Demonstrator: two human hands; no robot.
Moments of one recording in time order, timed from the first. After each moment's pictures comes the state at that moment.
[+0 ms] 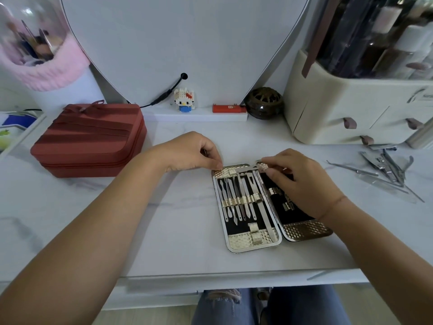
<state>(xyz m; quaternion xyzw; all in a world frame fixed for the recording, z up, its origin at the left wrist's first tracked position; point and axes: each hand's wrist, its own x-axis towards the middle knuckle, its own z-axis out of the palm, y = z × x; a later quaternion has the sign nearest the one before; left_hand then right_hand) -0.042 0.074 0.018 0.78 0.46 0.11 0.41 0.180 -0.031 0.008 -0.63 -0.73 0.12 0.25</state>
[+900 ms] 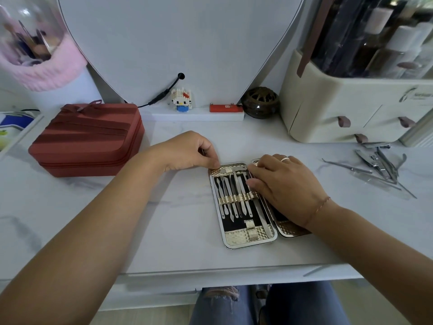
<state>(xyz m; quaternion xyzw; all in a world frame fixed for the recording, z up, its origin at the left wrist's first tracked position) -0.040 0.071 0.020 0.78 0.46 0.11 0.41 0.167 -0.032 -0.005 -0.57 -0.81 -0.12 0.10</state>
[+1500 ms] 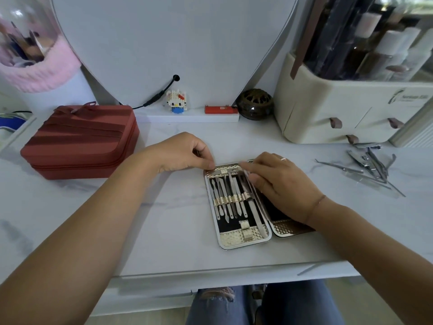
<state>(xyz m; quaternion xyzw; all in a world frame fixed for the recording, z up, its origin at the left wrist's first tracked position) -0.039 0.069 0.023 0.78 0.46 0.11 0.41 0.180 -0.031 -0.003 -0.54 -0.82 0.02 0.20</state>
